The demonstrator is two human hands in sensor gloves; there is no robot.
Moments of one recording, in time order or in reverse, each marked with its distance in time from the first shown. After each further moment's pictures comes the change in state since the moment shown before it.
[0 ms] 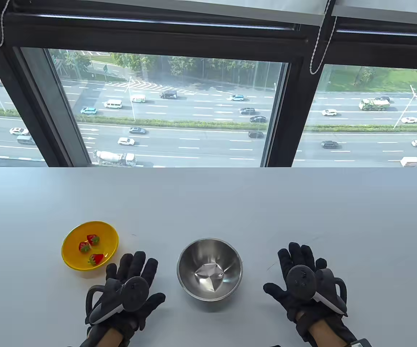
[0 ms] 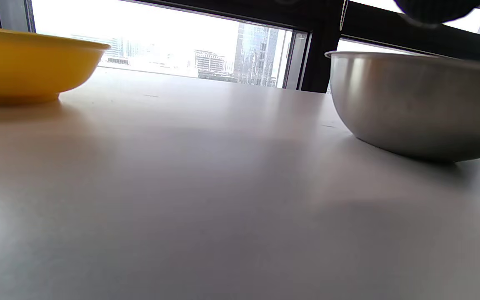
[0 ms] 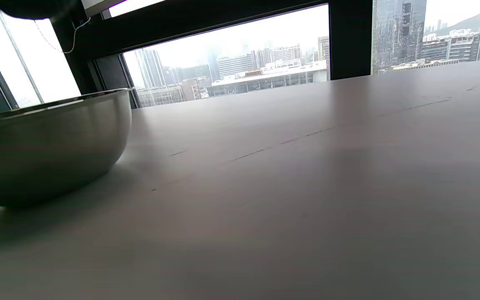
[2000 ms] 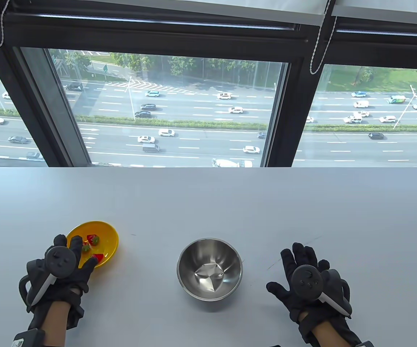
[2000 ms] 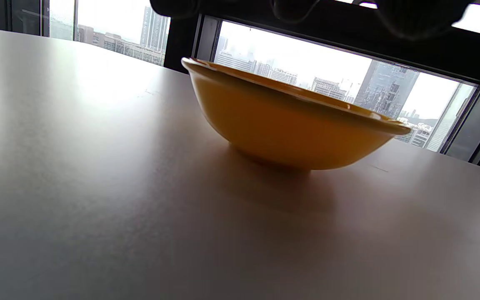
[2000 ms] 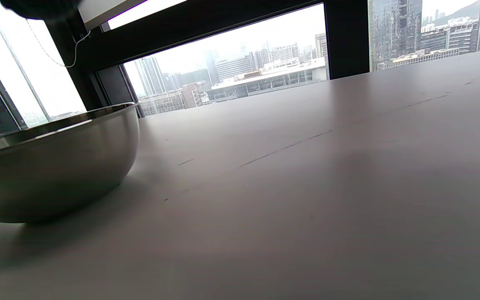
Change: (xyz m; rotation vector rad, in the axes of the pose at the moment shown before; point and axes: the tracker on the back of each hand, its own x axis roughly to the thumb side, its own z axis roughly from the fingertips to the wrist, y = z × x) left_hand -0.172 0.018 -0.002 0.079 0.492 0.189; right_hand -0.005 -0.005 0.005 -0.003 0.003 -0.058
